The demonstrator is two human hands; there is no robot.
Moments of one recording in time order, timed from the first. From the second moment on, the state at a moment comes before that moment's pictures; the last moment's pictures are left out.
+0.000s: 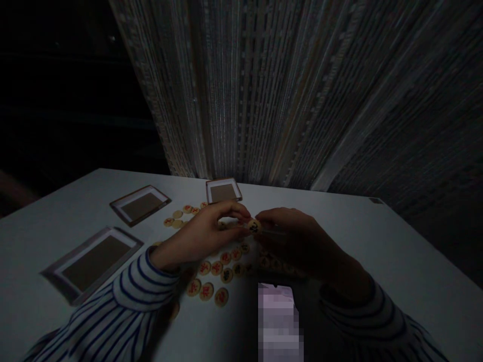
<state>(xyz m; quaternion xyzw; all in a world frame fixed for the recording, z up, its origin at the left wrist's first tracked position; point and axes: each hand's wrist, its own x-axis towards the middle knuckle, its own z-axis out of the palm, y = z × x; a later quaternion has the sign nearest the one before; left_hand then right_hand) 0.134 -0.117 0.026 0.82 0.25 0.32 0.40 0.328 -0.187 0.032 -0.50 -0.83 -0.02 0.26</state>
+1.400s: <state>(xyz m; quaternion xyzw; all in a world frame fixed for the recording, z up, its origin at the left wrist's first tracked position) 0.135 -0.115 0.026 0.72 0.24 0.27 0.59 0.327 -0.187 0.031 -0.48 -0.83 -0.10 0.26</state>
